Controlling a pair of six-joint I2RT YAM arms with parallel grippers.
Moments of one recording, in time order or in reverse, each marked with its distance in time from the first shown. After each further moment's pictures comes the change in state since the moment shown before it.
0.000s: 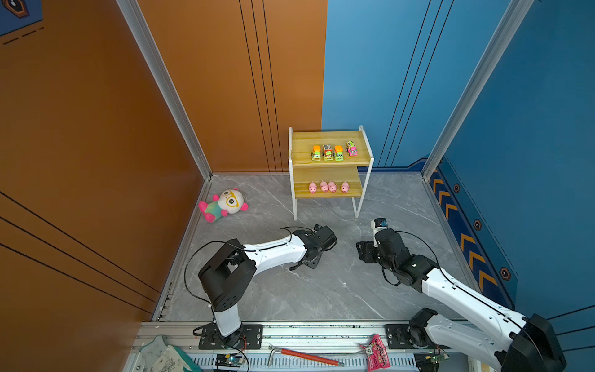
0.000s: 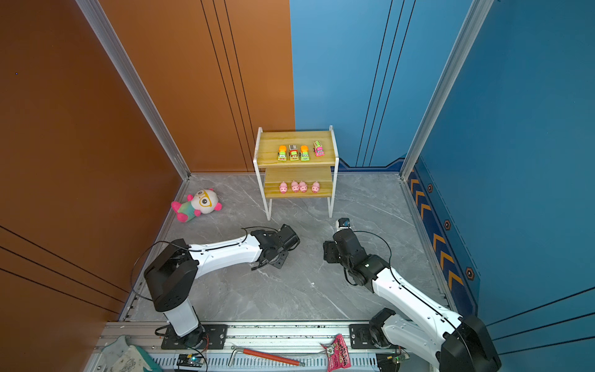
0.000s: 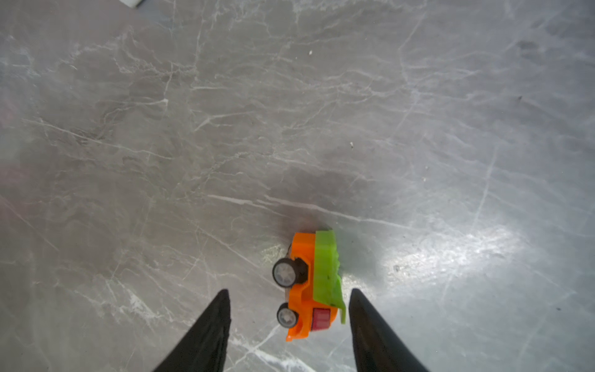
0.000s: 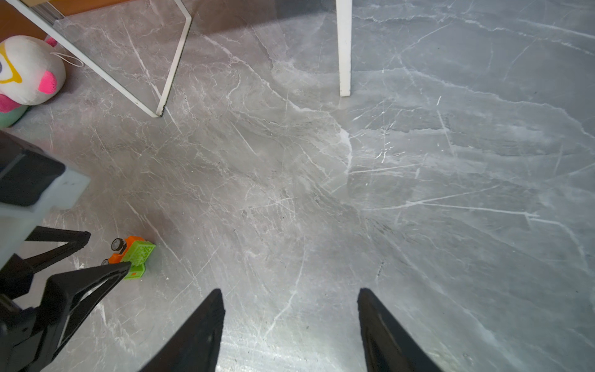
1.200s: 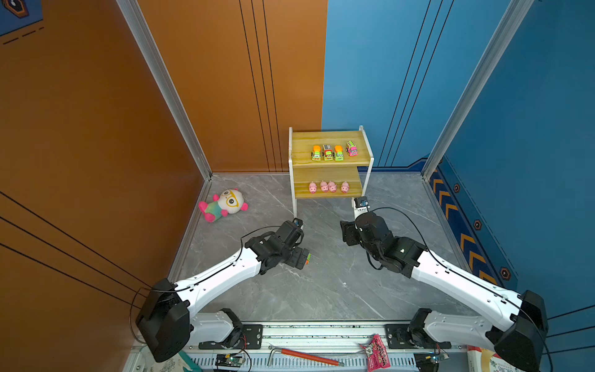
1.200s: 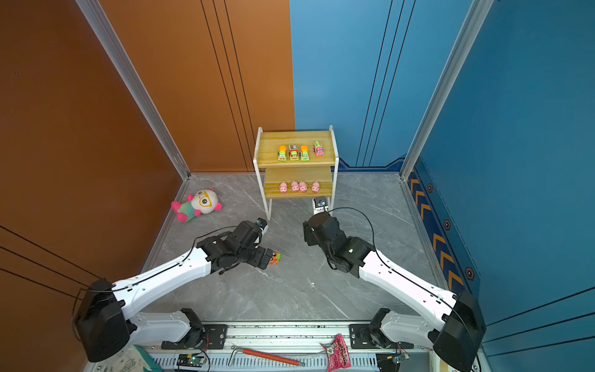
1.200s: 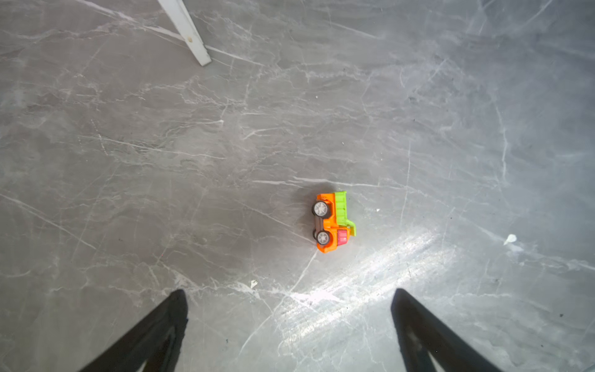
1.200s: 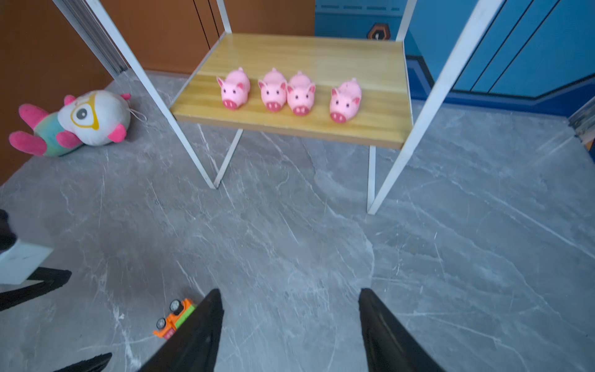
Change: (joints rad) left arm 0.098 -0.451 -0.250 0.097 0.146 0.164; right arm 0.212 0.140 0.304 -0.049 0.254 -0.100
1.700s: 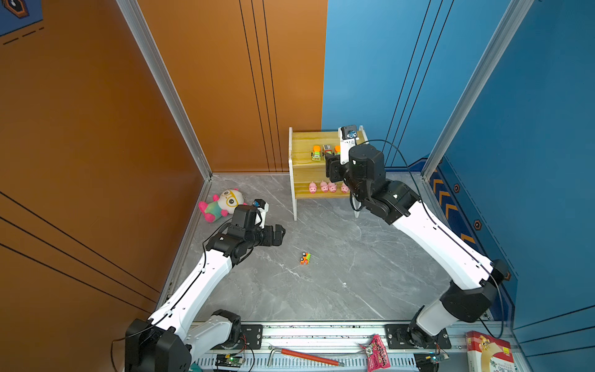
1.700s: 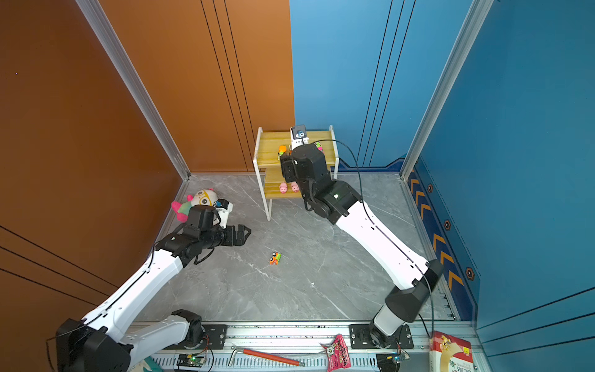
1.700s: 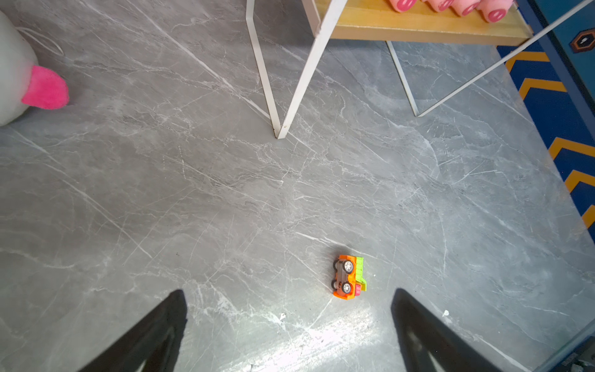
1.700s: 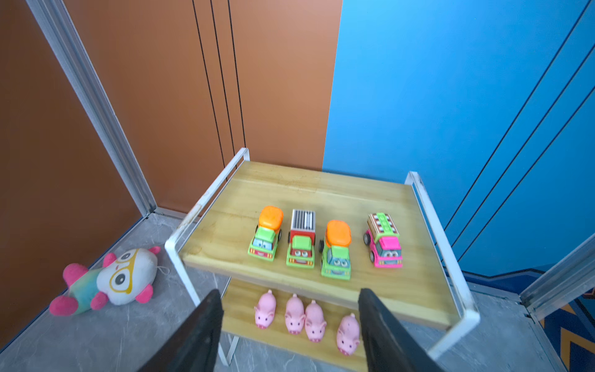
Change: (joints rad) left arm 0.467 -0.213 -0.035 0.089 0.348 0.024; right arm -0.027 0.364 0.841 -0.069 0.089 -0.284
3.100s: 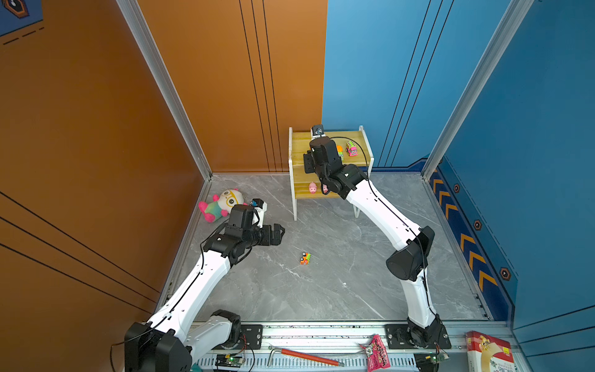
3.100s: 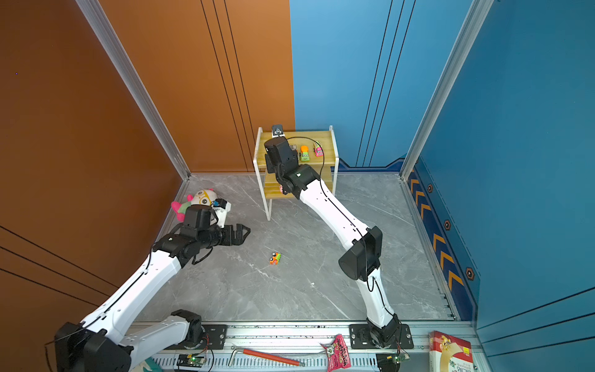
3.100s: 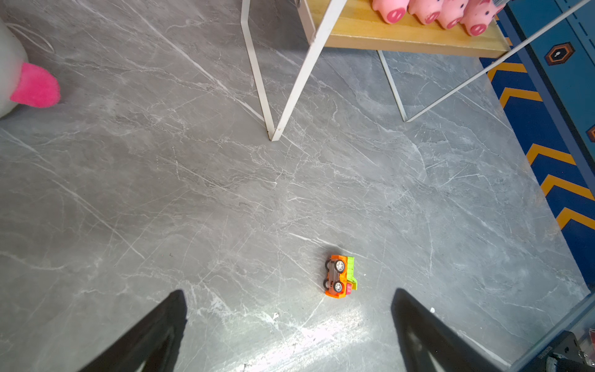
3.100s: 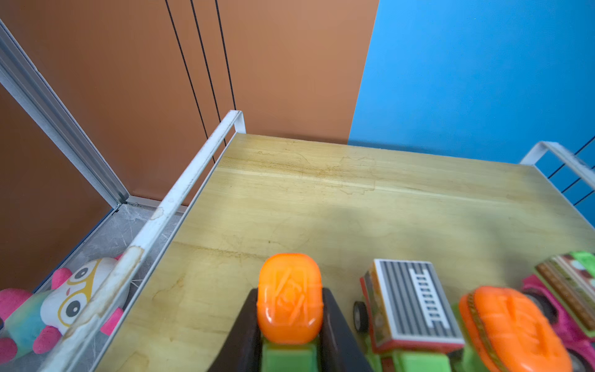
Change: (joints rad) left arm 0.055 -0.018 0.000 0.001 0.077 -0.010; right arm -0.064 0.608 0.620 -0.139 -0.022 0.056
